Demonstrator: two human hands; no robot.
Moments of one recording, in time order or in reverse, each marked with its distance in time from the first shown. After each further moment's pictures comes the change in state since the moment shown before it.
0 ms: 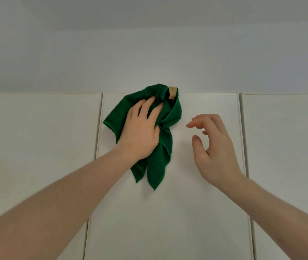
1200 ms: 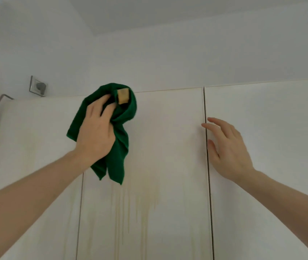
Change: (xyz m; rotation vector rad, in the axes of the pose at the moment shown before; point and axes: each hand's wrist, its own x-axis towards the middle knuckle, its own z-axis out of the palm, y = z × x) left_hand -0.142 -0.358 -0.150 -0.026 0.140 -0.114; right_hand -0.012 -0.126 0.223 -0.304 -0.125 -0.064
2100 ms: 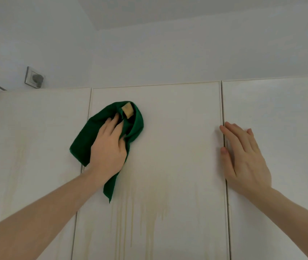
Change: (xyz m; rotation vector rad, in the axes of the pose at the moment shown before) left_hand -0.044 -0.027 0.078 -0.052 -0.063 -0.161; right_hand -0.016 0.014 0.043 -0.086 0.109 -0.045
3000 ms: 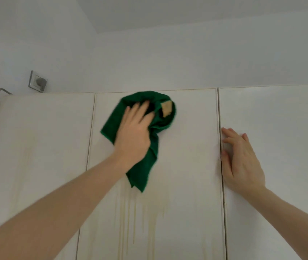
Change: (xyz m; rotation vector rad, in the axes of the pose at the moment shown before) left_hand 0.038 0.060 -0.013 0.044 0.008 0.252; right_hand 0.000 -0.001 -0.006 0.109 -0.014 0.037
